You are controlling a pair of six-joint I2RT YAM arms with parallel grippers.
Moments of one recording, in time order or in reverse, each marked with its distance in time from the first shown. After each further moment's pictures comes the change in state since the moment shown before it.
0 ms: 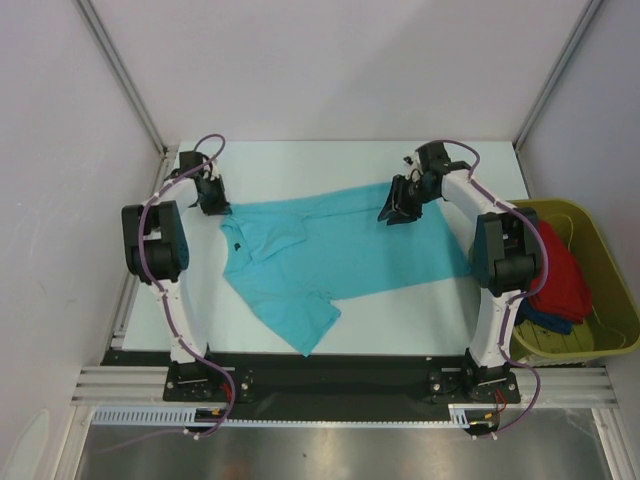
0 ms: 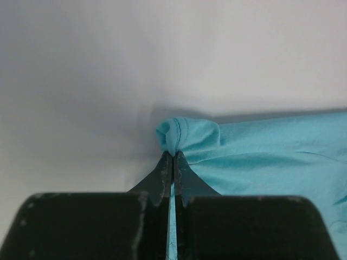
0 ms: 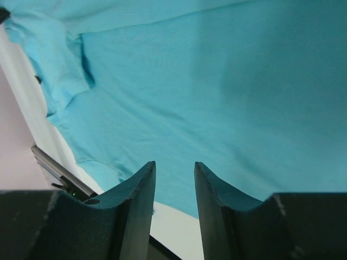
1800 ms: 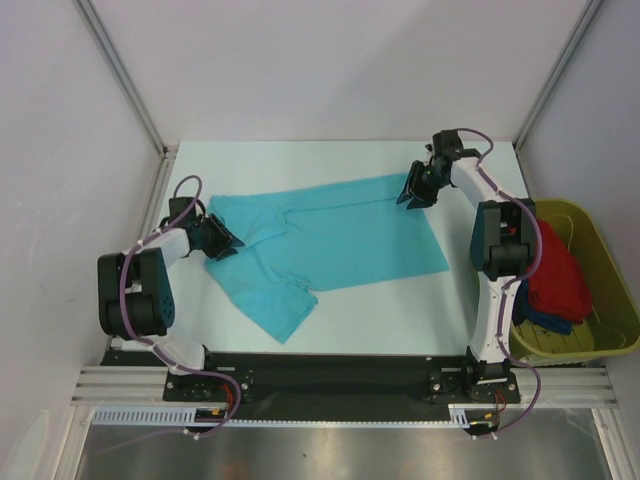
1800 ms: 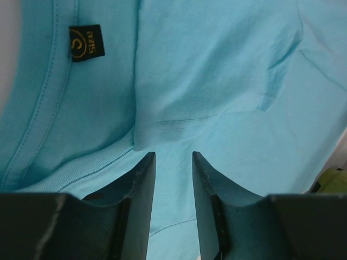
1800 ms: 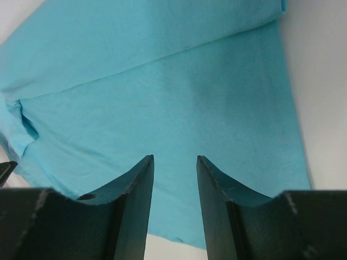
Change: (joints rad) left arm 0.030 -0.502 -0.668 0.191 0.149 -0.440; right arm -0.091 0.165 0.226 -0.052 0.190 0.034
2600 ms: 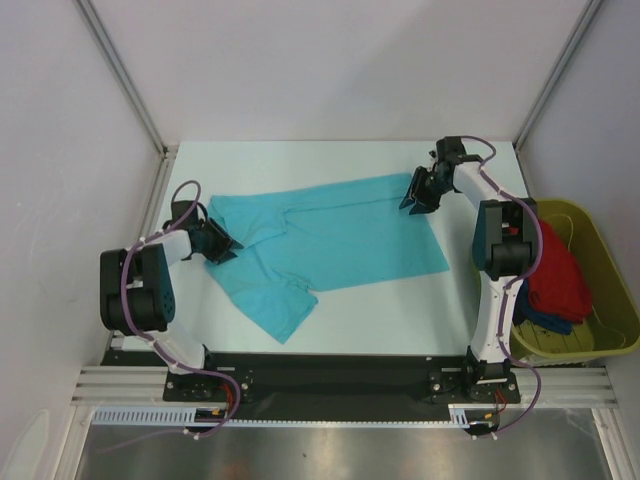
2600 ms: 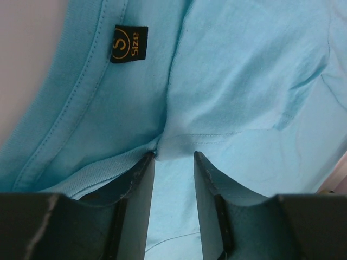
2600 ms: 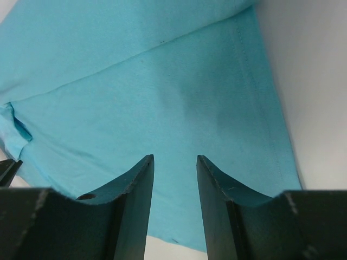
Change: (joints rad) left arm 0.000 0.033 -0.038 0.041 -0.067 -0.103; right arm -0.022 0.000 -0.064 0.041 -0.016 0.013
